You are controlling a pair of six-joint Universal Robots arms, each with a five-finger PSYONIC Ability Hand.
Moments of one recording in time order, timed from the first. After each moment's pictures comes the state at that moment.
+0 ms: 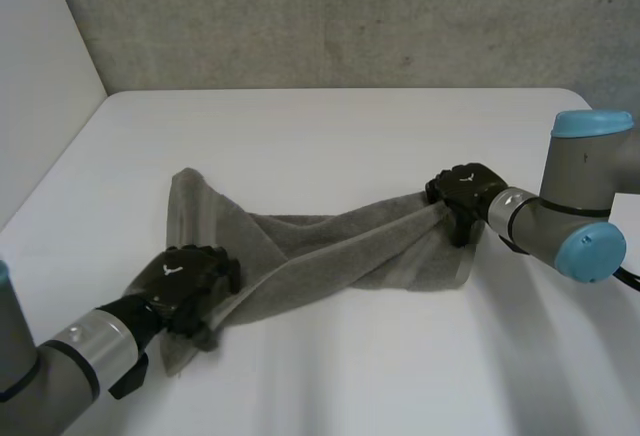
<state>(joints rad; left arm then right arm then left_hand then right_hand) 4.50 -1.73 -2.11 3.37 -1.12 3.27 1.82 -0.67 0.99 0.18 1.26 2.60 0.50 0.51 0.52 0.52 0.31 0.50 0.51 0.51 0.51 0.30</state>
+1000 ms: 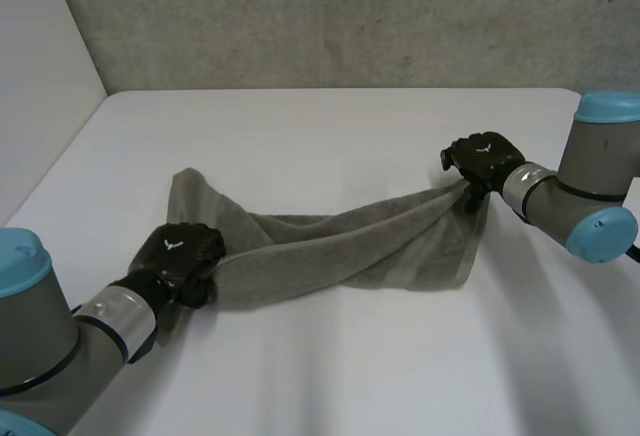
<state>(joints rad) 4.43 -1.83 -2.02 3.51 -1.30 3.29 1.77 -0.64 0.86 0.13 1.23 2.62 1.26 1.34 1.34 1.36 1.10 0.49 0.51 0.51 0.51 0.30</state>
